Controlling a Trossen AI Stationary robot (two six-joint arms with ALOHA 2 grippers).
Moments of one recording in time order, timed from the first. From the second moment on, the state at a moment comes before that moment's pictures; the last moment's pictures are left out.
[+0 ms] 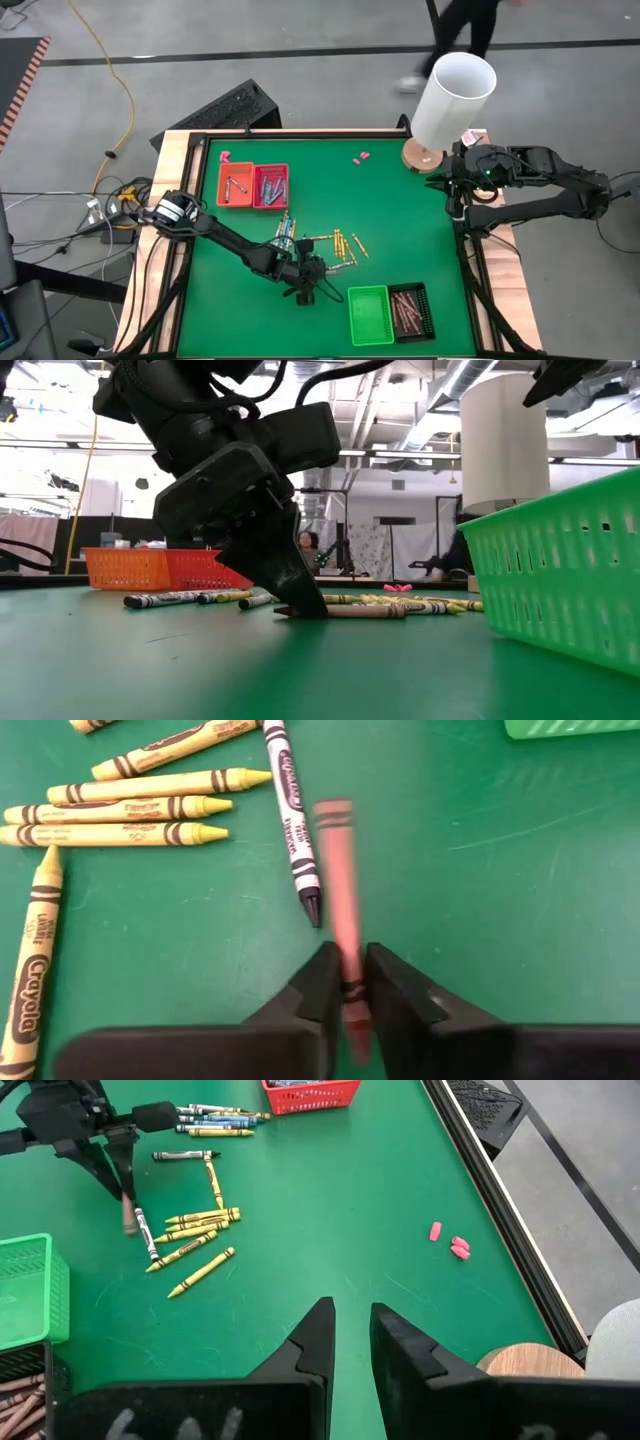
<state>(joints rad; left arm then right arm) -0.38 1.98 1.11 -0.03 -0.29 -0.30 -0.07 0.74 1.13 -1.15 0.19 0.05</state>
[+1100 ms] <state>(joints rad) -0.41 1.79 1.15 0.33 -0.41 -0.30 -0.07 0.74 1.13 -1.11 0.19 0.06</state>
